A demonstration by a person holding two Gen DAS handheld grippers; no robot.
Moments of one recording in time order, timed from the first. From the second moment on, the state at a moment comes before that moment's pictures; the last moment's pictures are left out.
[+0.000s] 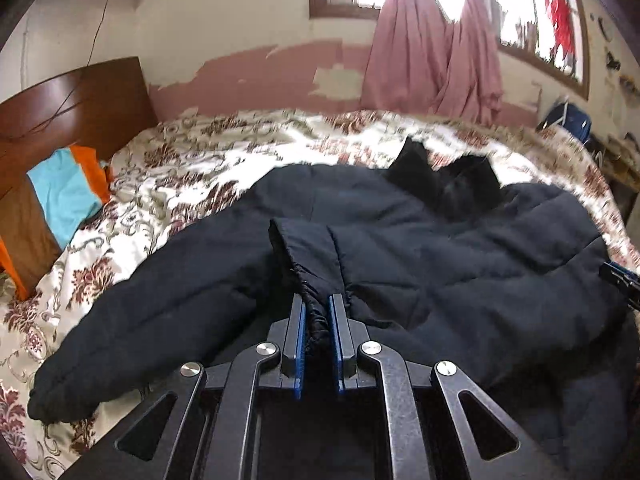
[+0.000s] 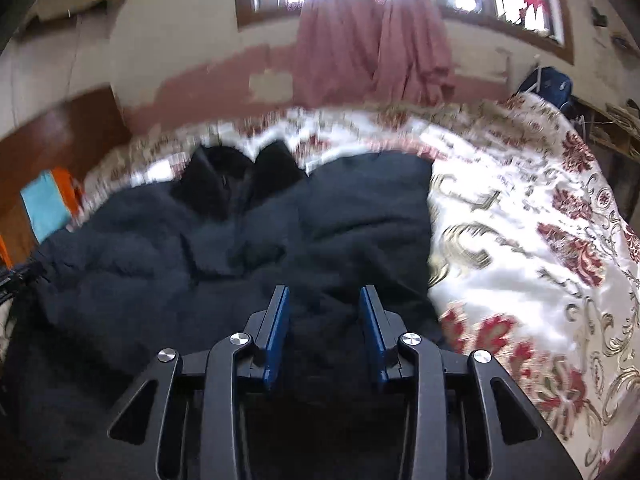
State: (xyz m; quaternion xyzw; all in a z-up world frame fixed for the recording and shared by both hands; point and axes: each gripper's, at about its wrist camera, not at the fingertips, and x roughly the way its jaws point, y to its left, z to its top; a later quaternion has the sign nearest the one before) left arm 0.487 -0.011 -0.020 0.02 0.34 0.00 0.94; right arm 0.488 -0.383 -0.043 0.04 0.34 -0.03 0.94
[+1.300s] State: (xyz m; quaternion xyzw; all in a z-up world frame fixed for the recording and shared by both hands) left arm 0.368 0.259 -0.093 -0.40 0.30 0.06 0.86; right arm 0.446 -0.116 -0.006 -0.06 0.37 0.08 0.93
